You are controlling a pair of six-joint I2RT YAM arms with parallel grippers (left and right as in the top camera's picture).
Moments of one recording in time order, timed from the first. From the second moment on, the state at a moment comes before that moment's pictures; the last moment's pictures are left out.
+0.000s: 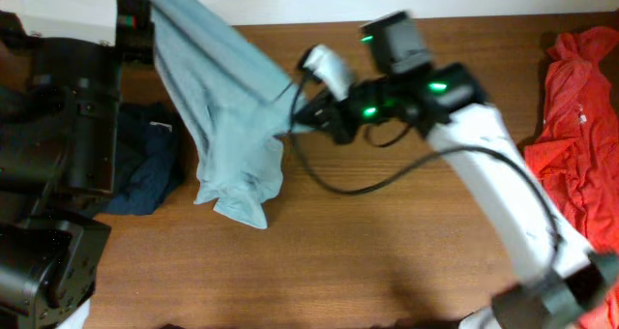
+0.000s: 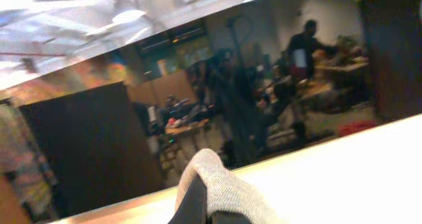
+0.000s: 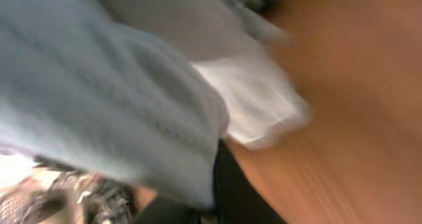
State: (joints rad) left arm -0.39 1.31 2.09 -0.52 -0.35 0.40; right arm 0.40 1.69 1.78 -0.96 -0.73 -0.19
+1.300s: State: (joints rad) left arm -0.52 1.10 2.10 -0.84 -0.40 0.40; right arm 0.24 1.08 2.10 -1.03 0.09 0.05
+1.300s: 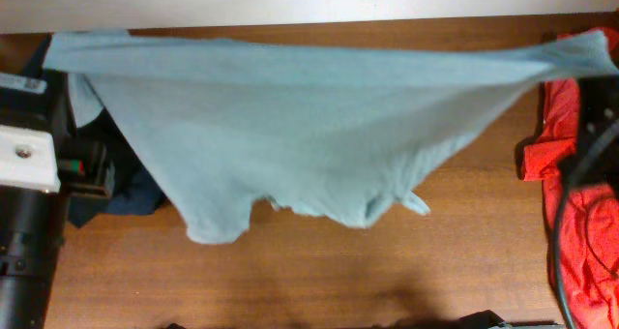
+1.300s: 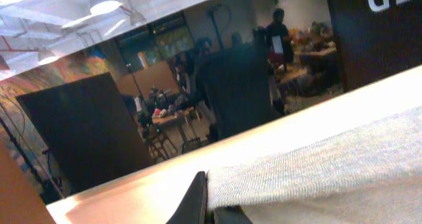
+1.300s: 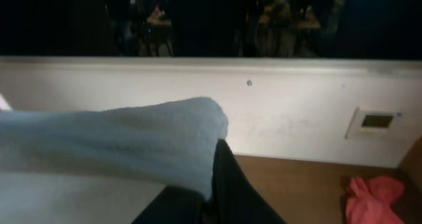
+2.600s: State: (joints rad) left arm -0.25 2.07 2.12 -0.66 -0.42 0.31; right arm 0.08 1.97 2.21 -1.11 0.29 0.07
